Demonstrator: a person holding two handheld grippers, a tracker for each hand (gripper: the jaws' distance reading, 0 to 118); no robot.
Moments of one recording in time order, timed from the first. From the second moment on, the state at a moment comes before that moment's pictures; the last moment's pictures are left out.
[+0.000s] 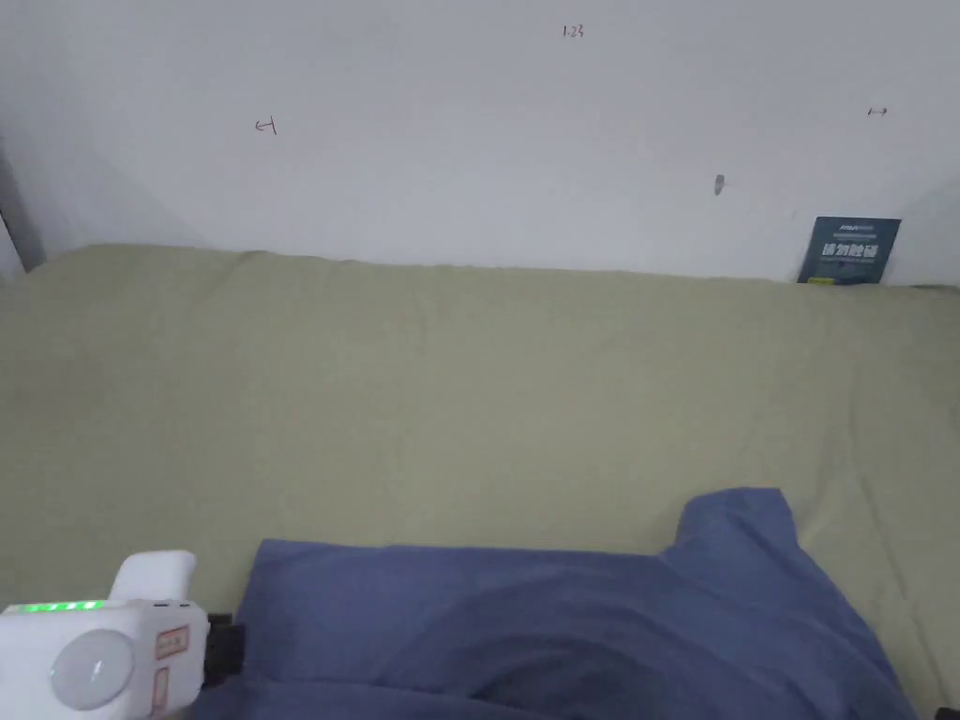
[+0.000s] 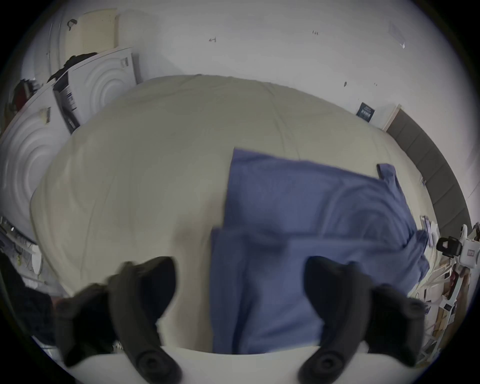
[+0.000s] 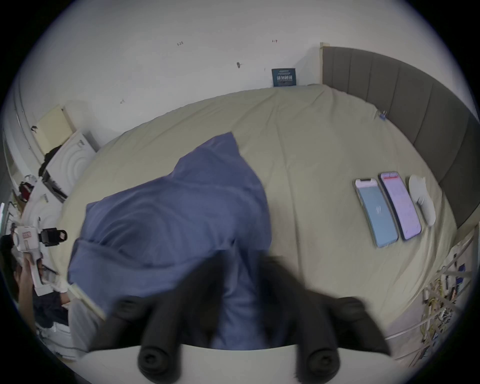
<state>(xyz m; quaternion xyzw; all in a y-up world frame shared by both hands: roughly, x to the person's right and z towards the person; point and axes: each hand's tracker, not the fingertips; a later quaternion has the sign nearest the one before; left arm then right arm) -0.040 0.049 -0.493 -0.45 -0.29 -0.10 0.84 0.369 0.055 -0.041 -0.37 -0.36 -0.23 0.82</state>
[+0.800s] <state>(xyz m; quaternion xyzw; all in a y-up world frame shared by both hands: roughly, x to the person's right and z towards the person) 0.051 -0.003 -0.589 -0.48 -0.28 -0.16 0.82 0.470 0.005 -0.108 -0.42 -0.36 -0.23 0.80</state>
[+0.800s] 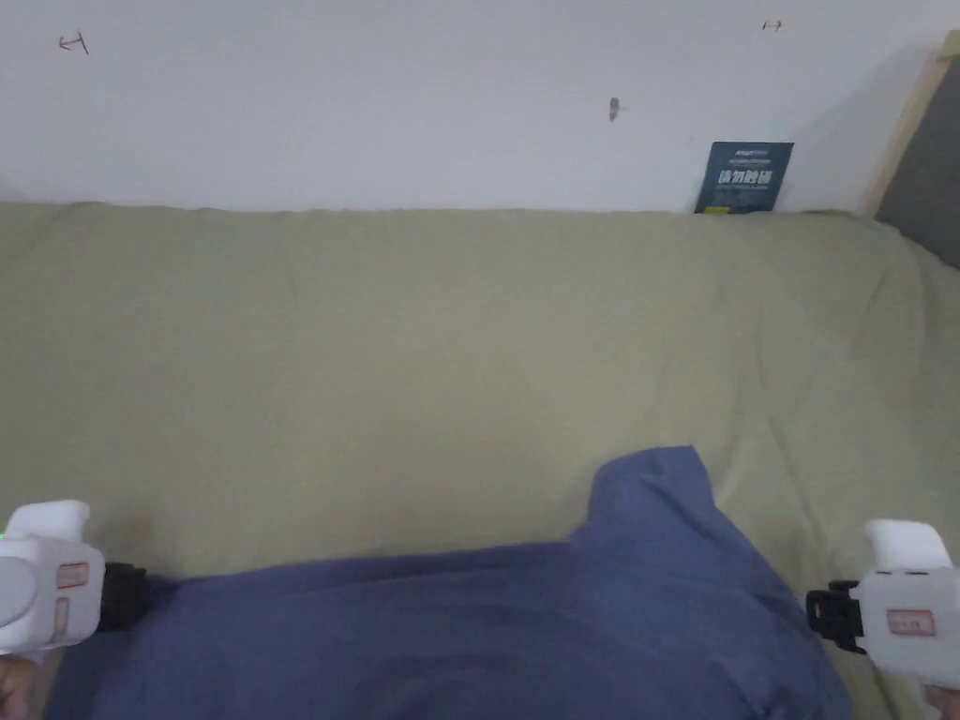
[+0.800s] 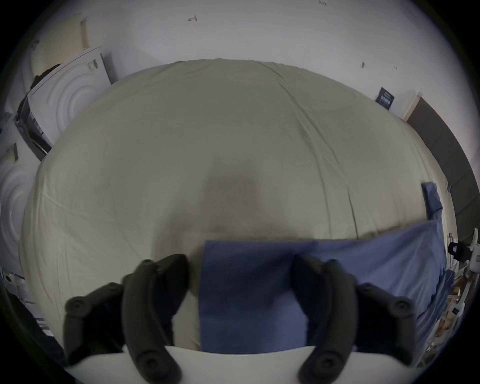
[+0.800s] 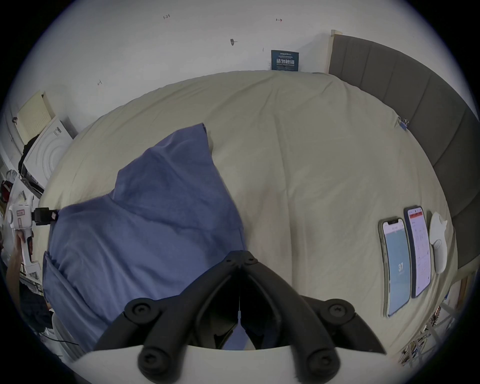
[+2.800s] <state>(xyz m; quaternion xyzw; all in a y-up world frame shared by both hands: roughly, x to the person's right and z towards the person) -0.158 0.010 -0.406 -0.46 -0.32 -0.10 0.82 0.310 0.013 0.065 -0.43 -0.27 -0.22 0.83</state>
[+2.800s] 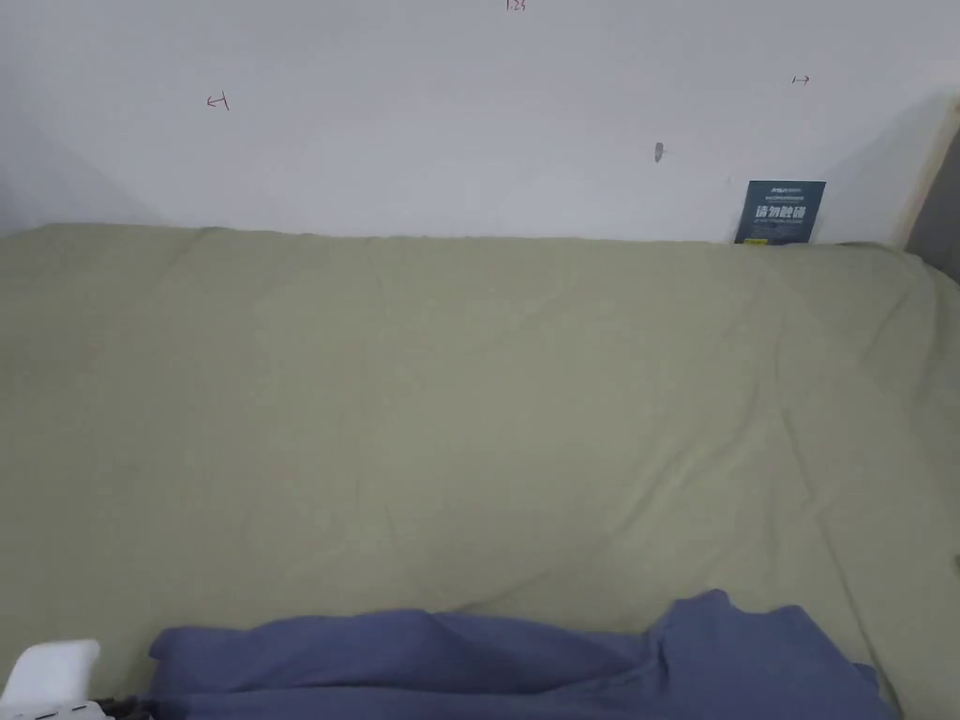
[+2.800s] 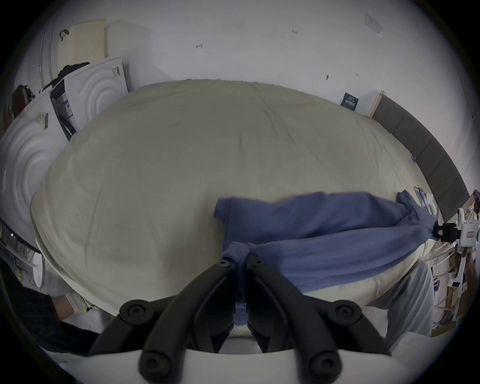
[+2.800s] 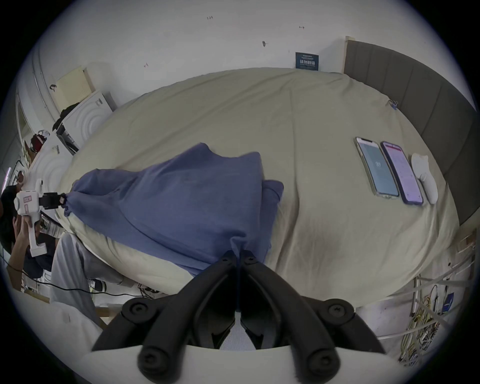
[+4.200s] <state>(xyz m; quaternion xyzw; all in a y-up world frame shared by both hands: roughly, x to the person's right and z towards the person) -0.194 -0.016 -0.533 -0.57 -0.42 0.12 0.70 0.191 0.067 -0.041 -0.37 -0.24 -0.23 0.87</state>
